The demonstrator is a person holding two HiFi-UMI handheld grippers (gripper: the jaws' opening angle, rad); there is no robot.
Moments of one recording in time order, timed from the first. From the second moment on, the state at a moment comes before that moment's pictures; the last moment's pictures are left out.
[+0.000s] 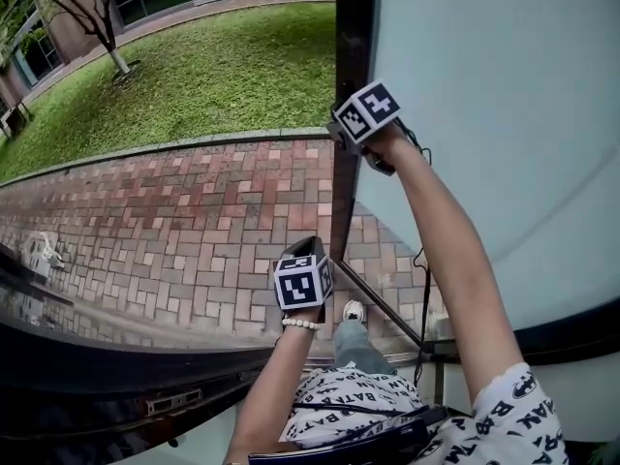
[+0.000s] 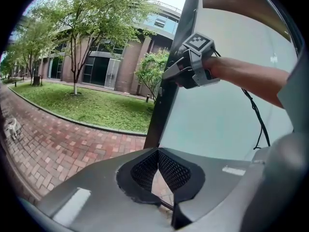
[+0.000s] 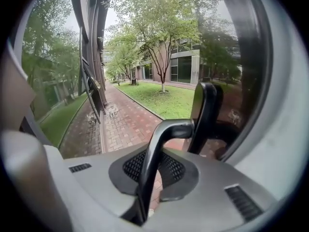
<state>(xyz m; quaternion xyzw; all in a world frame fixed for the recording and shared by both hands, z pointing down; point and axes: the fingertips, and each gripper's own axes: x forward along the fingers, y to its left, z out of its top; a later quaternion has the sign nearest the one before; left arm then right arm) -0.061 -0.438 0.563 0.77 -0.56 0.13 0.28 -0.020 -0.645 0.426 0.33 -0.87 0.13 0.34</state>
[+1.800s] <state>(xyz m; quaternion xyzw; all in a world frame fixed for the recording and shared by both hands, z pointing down) 0.145 -0.738 0.585 0.83 -0.46 0.15 0.28 0.405 -0.863 0.423 0.58 -0.73 0.21 0.29</state>
